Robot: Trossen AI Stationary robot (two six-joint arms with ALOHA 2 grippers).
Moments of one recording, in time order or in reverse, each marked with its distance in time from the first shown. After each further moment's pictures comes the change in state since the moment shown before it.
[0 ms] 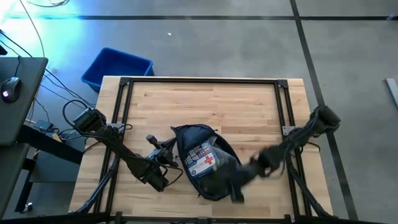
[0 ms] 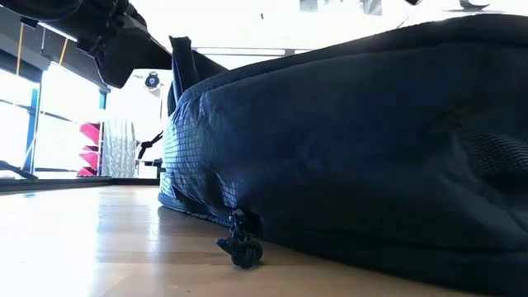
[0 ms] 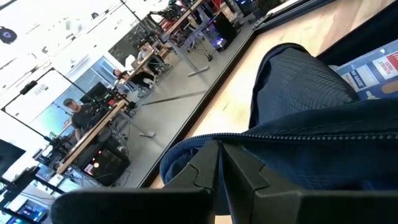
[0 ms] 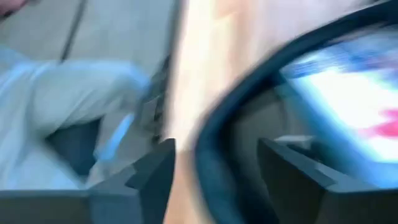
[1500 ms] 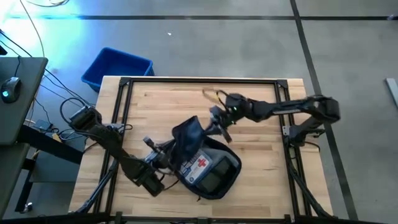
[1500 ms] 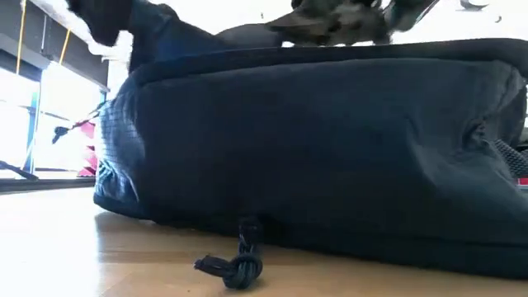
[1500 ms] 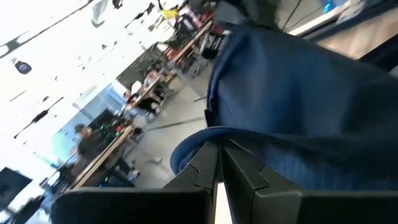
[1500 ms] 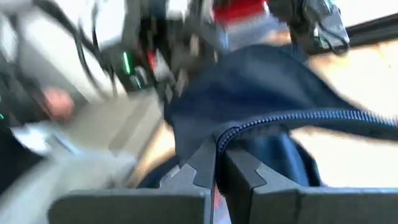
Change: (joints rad) left arm -0.086 -0.064 0.045 0.020 -0.102 0.163; right arm -0.620 -0.100 -0.327 0.635 -0.673 -0.385
